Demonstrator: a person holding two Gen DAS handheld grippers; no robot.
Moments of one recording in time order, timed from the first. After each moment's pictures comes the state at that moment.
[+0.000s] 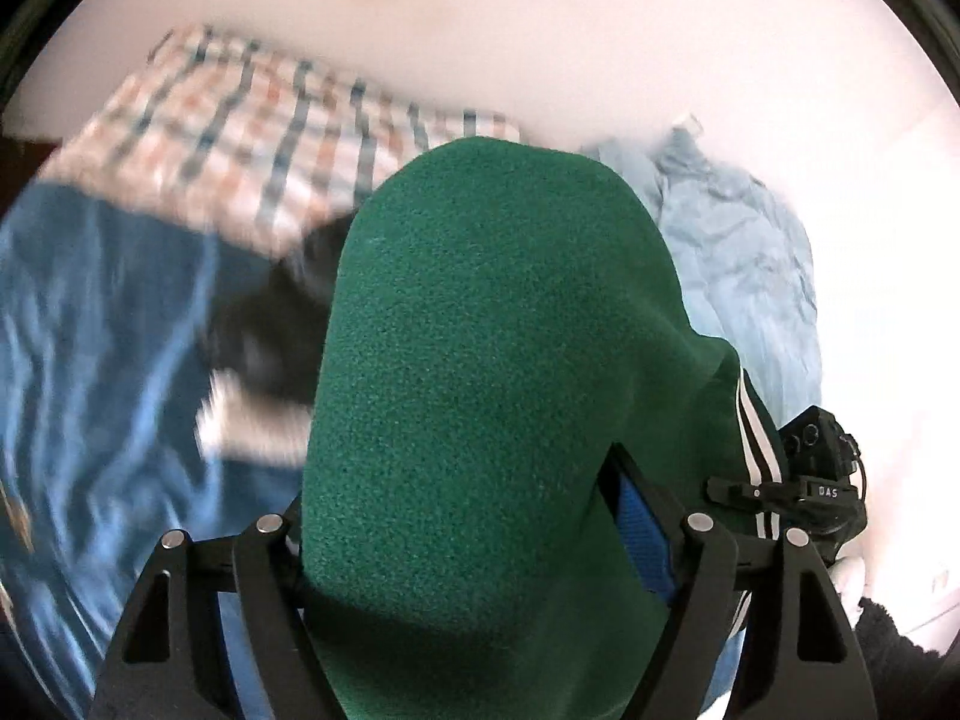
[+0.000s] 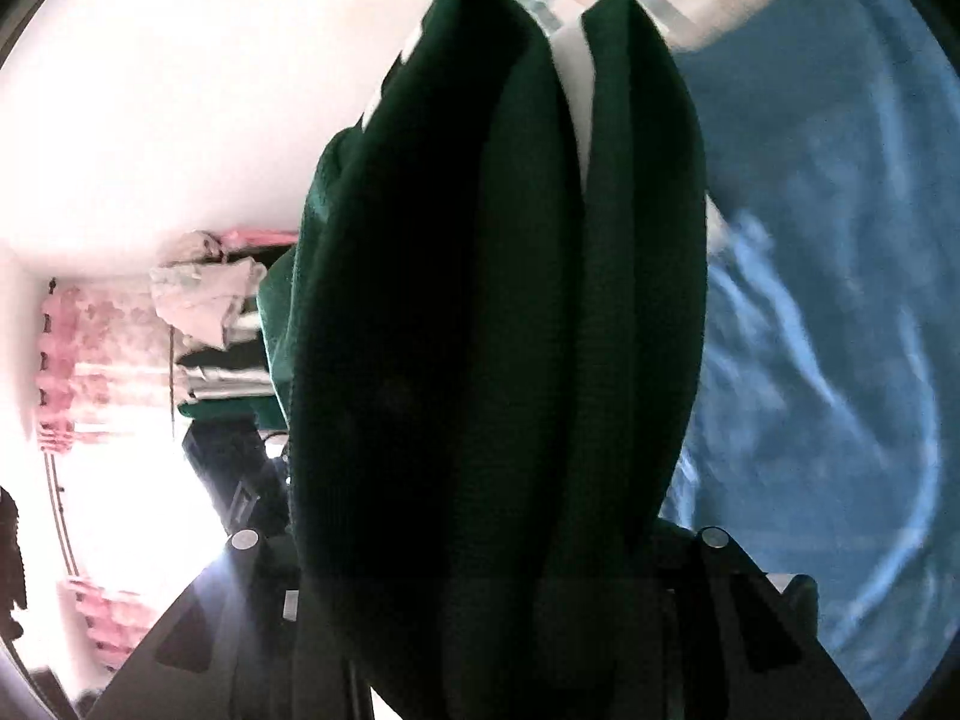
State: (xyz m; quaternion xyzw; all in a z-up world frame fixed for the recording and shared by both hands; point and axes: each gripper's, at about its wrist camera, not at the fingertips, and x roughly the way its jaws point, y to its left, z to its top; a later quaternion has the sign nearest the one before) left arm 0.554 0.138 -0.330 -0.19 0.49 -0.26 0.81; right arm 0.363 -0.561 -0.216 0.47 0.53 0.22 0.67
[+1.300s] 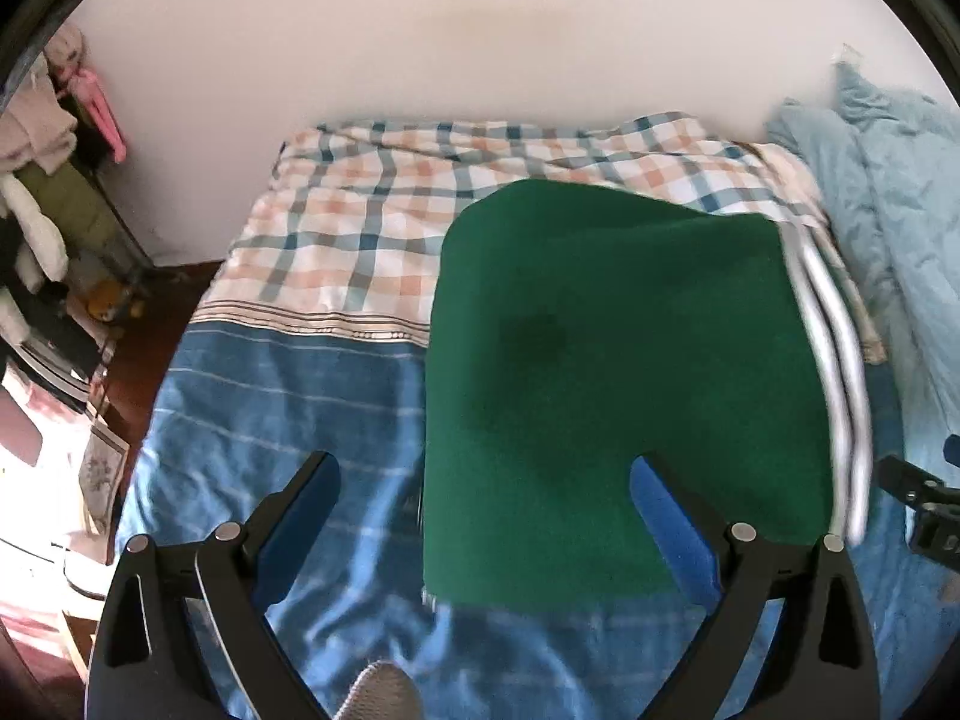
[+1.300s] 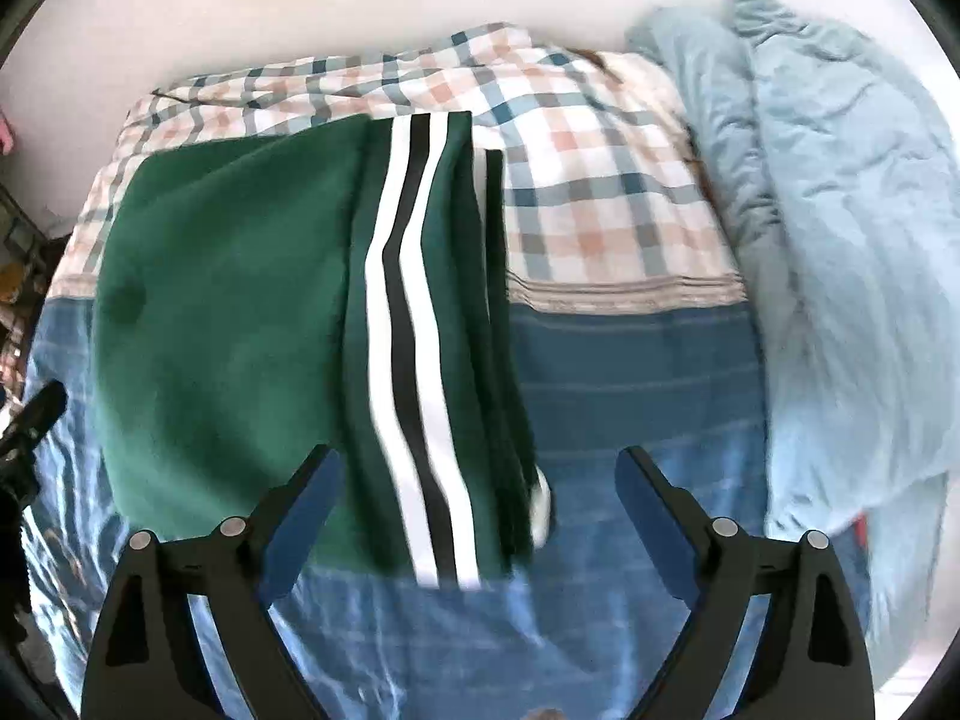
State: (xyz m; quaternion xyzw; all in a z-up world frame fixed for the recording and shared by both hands) left arm 0.621 0.105 -0.346 0.03 0.48 -0.02 0.88; right arm 0.479 -0.426 -0.132 0.01 0.57 -0.13 0.81
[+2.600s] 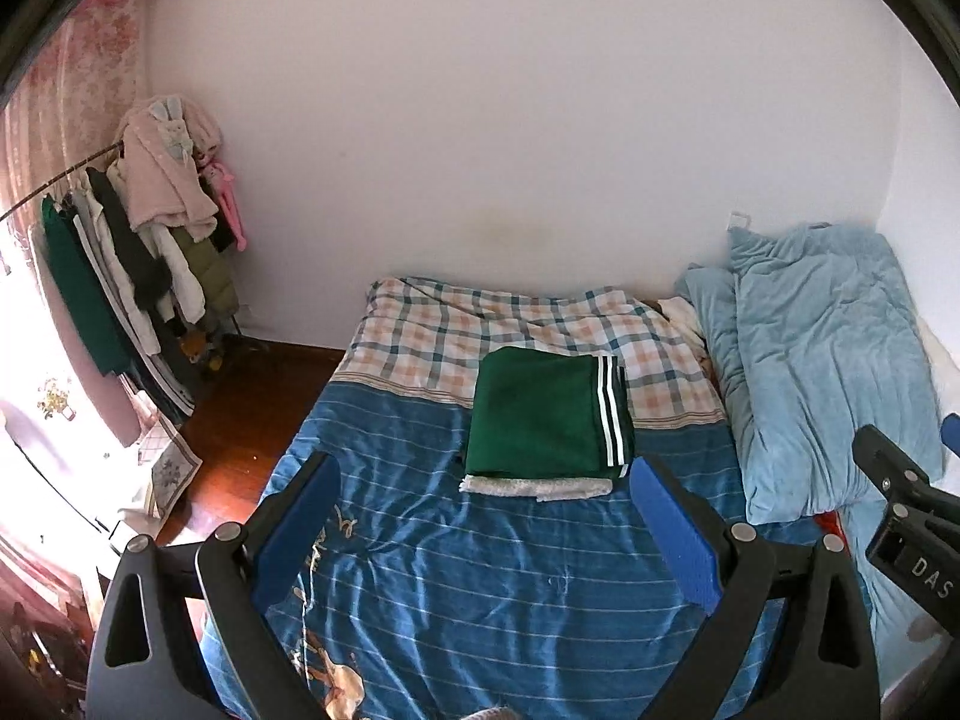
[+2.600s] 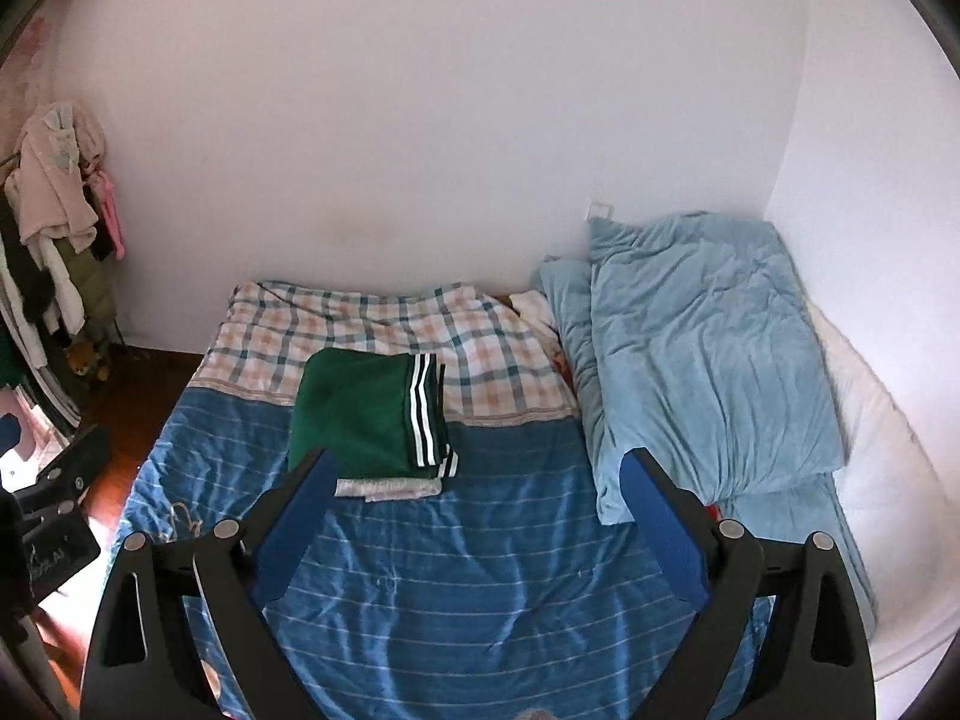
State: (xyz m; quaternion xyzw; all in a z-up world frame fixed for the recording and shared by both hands) left arm 0.253 0.123 -0.007 0.00 0.34 -0.01 0.94; right arm 0.010 -0.349 0.317 -0.02 0.34 -0.13 0.93
